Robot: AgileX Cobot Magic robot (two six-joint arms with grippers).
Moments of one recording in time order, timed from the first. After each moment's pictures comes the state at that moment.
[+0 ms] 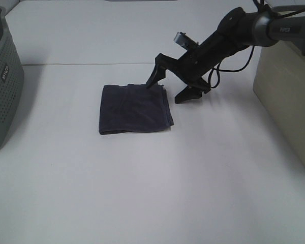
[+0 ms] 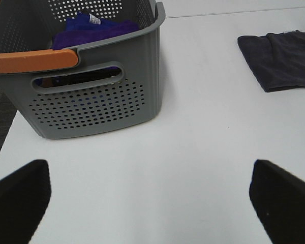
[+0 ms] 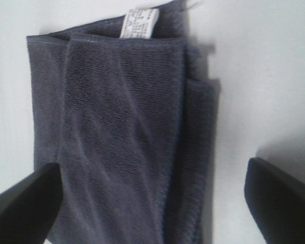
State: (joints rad) left arm 0.04 0.00 -0.51 -0.03 1.05 0.07; right arm 0.26 2.53 -2.00 0.68 0.89 -0.20
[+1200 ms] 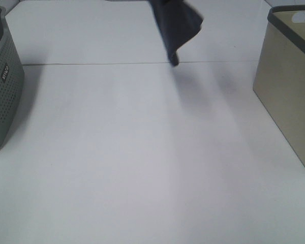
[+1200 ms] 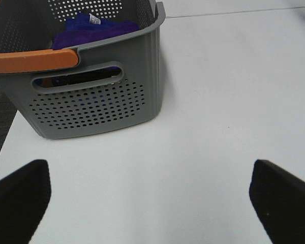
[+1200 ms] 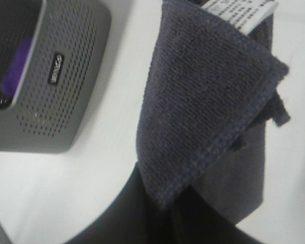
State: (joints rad) left arm 0.04 0.00 -0.51 -0.03 1.05 0.07; right arm 0.25 2.17 -2.28 0.57 1.18 -0.17
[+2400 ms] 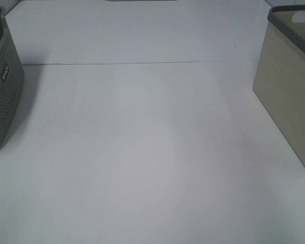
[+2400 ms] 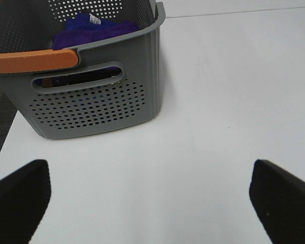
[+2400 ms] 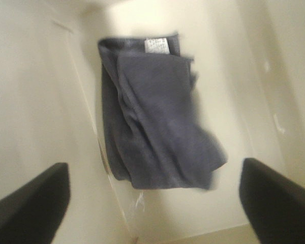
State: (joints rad) left arm 0.04 0.00 -0.51 -0.03 1.05 0.07; right arm -0.27 1.92 -1.79 0.05 1.22 -0.09
